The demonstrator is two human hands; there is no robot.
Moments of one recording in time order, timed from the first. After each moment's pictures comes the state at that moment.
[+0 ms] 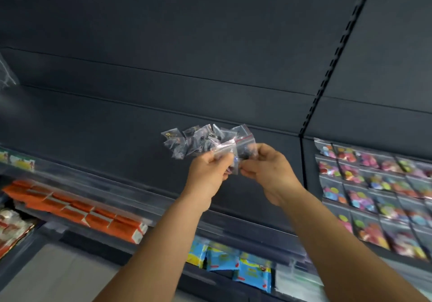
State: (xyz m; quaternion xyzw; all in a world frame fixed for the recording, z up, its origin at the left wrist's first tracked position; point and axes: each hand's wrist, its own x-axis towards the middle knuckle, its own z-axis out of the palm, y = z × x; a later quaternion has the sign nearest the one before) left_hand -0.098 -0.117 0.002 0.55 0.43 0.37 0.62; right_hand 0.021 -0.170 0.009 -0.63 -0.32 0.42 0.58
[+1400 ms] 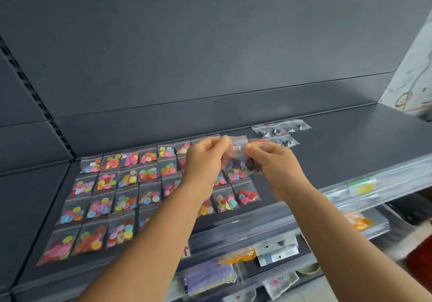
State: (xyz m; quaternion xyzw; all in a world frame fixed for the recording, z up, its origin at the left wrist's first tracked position) left_hand 0.290 -0.451 0.051 0.69 0.24 0.23 0.64; right_hand 0.365 -0.564 0.039 -0.71 -0.14 0.15 0.67
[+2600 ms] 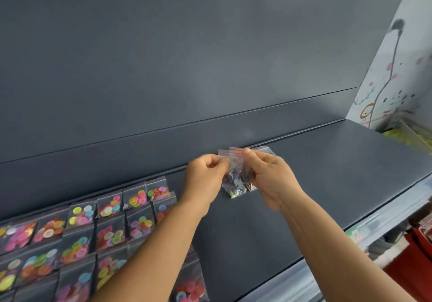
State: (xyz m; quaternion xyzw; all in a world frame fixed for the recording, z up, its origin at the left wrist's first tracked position) left_hand 0.485 -0.476 0.022 0.71 0.21 0.17 0.65; right_hand 0.531 -0.594 0.033 -0.67 -0.11 0.17 0.72
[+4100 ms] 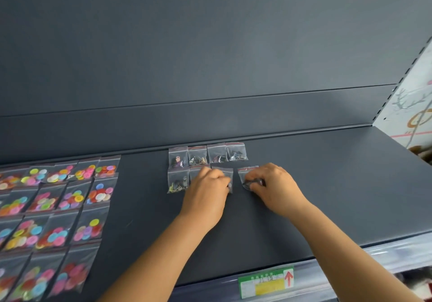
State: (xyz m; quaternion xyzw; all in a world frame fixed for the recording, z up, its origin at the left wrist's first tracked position) left_hand 0.565 -0.597 -0.034 0.97 0.18 0.09 0.14; right_hand 0.682 -0.725 -0.035 -0.89 -0.37 0.09 0.26
